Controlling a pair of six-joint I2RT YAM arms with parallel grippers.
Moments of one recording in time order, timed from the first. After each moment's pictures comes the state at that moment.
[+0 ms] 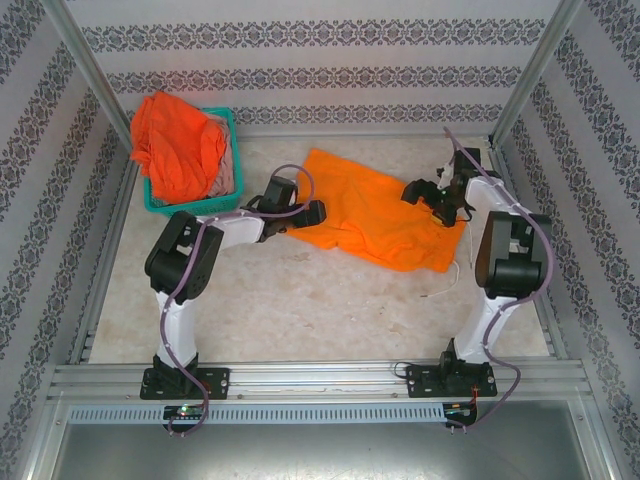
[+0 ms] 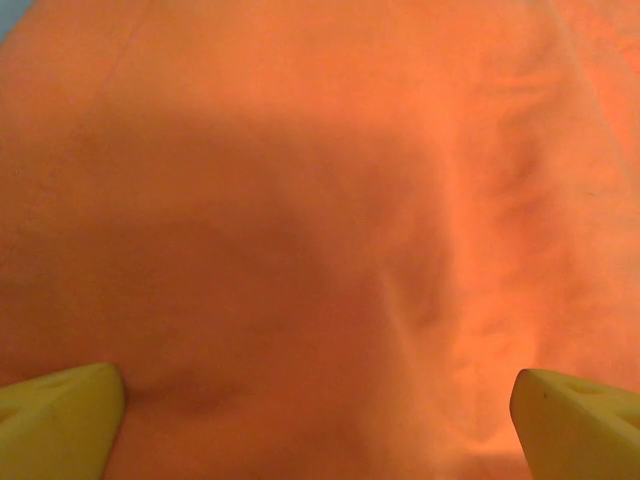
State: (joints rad) left arm -0.44 2.01 1.20 0.05 0.14 -0.60; right arm -0.12 1.93 1.39 -0.68 -0.47 0.34
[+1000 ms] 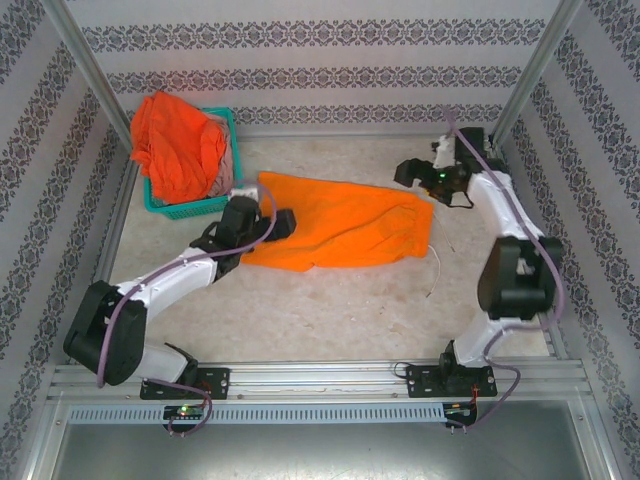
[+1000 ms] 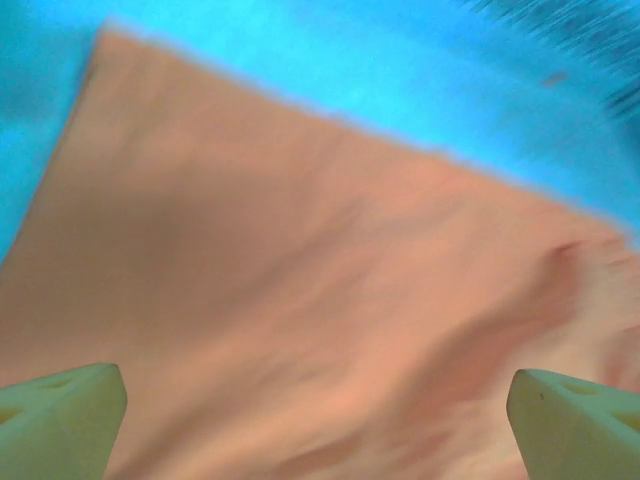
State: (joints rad) left arm -0.48 1.39 0.88 -0.01 -0.05 -0.57; right arm -0.08 1.66 1.41 -0.68 -0.51 0.29
